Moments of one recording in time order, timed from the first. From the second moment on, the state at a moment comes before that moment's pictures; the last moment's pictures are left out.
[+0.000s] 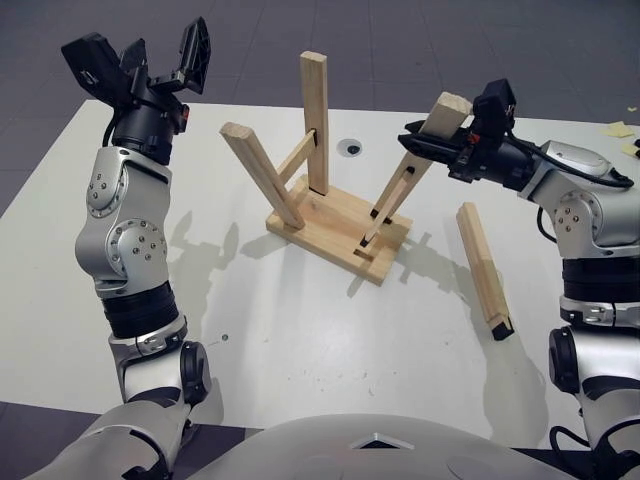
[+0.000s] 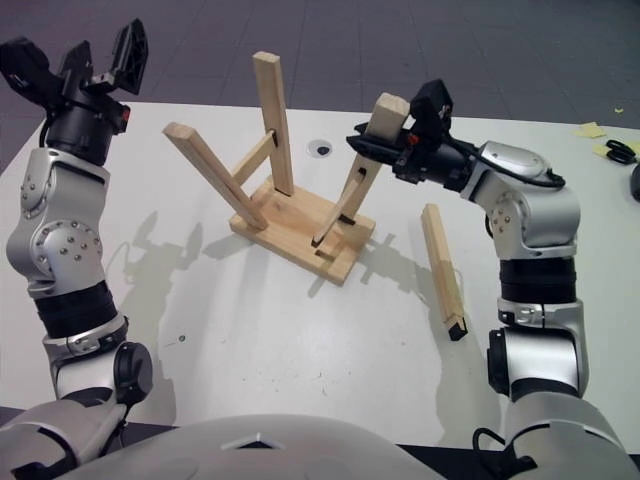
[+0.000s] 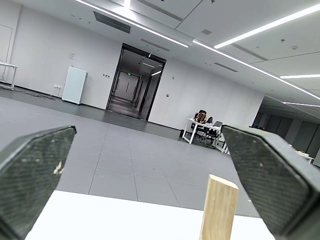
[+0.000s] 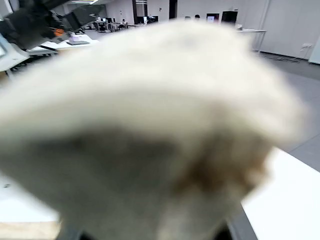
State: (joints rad) left arm -0.50 0.26 0.32 -0.22 -0.61 0.45 -0.09; right arm -0.57 -0.61 -0.03 -0.01 0.58 0.67 0.94
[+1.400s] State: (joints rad) left arm -0.45 0.25 0.31 -0.25 -0.61 0.44 -0.08; right arm -0.51 -0.56 -0.18 -0.17 0.74 0.92 0.62
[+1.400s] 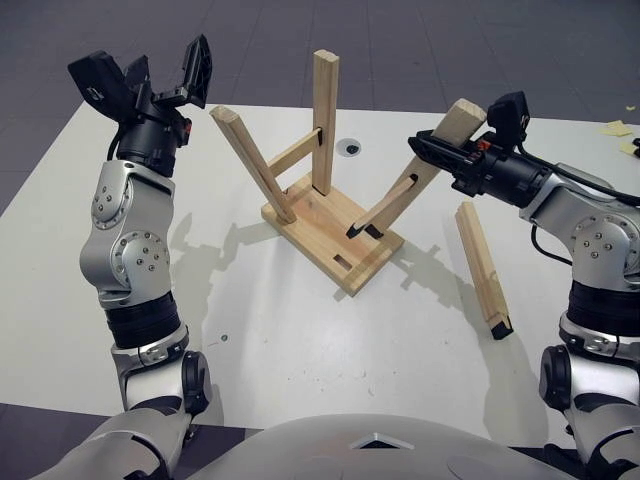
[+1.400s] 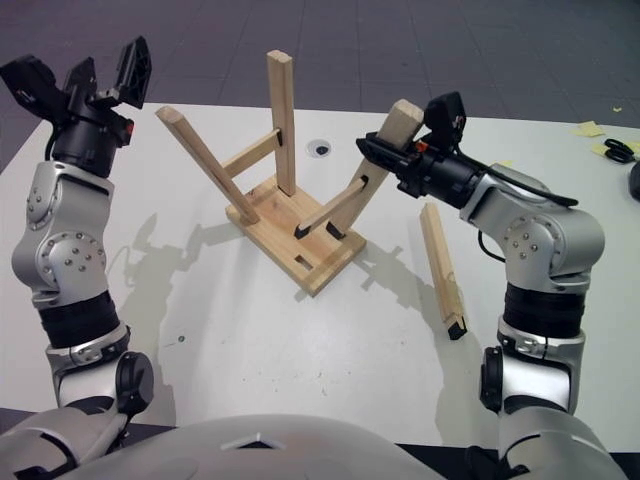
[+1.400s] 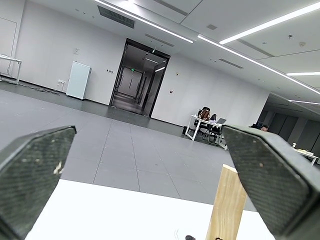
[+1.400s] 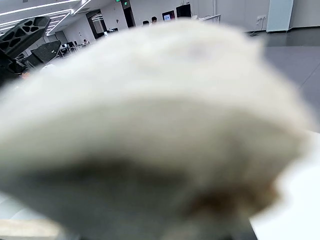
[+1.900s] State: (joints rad) left arm -0.43 0.25 0.31 -0.25 -0.61 0.44 -0.07; right arm -0.50 -0.56 -0.18 -0.17 0.74 0.91 0.64
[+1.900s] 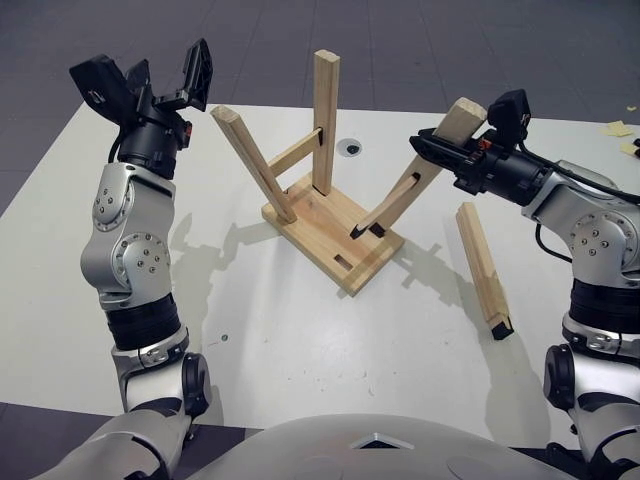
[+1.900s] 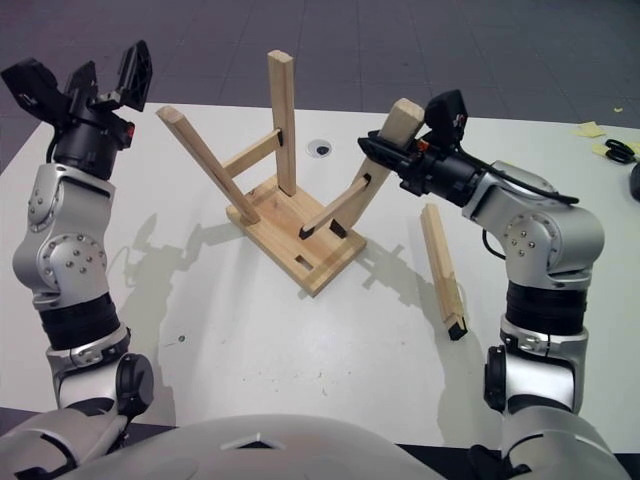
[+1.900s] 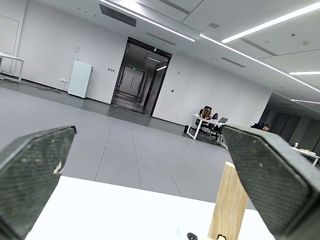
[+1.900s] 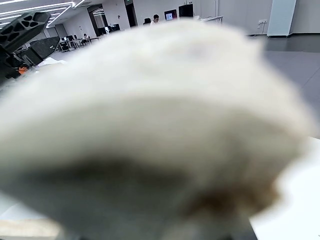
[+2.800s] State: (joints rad) left arm -0.42 0.24 0.31 -0.26 -0.60 0.44 -0.07; right arm -0.50 -0.56 -0.18 -0.18 0.74 0.93 0.63
